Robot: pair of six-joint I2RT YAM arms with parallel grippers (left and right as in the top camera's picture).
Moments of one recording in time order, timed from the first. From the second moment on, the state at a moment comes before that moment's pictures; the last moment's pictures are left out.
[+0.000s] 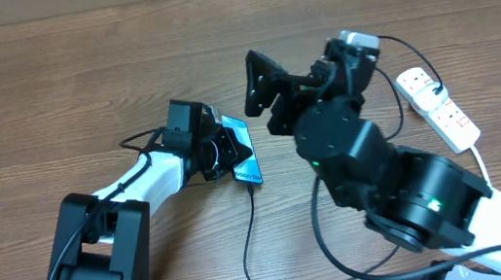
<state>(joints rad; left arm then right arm) -0.31 1.81 0.89 -0.16 0.59 -0.75 0.94 1.24 1.43 -0.58 0.70 0.85</state>
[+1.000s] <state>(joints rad) -0.31 1.97 0.94 -0.04 0.73 -0.84 0.82 1.36 1.43 -0.95 0.64 0.85</state>
